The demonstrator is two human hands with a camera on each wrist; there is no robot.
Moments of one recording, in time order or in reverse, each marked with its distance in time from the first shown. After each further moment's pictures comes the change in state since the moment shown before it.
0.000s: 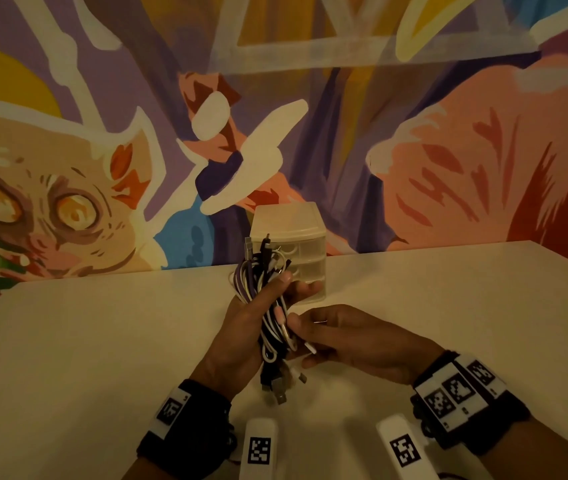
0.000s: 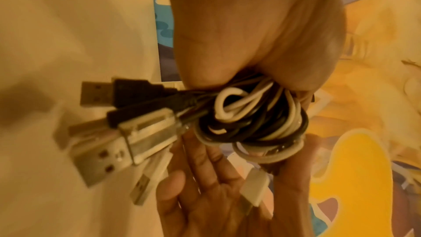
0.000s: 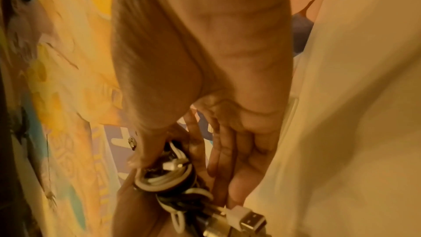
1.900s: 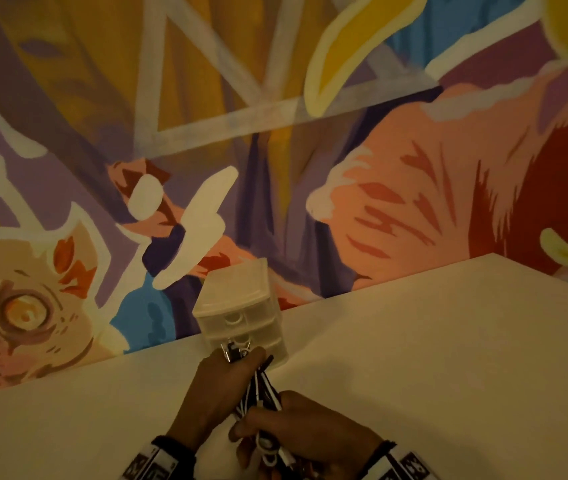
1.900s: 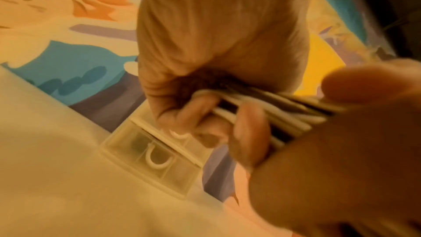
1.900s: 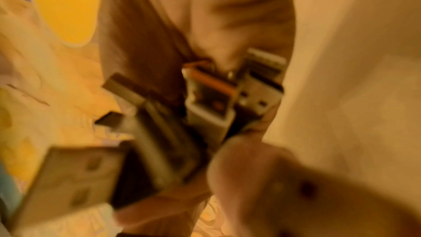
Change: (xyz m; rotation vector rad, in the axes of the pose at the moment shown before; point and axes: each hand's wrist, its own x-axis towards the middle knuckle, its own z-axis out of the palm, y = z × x) left_hand 0.056 -0.003 0.042 1.035 0.280 -0.057; right_hand 0.007 0.010 -0.021 0.161 -0.063 0.191
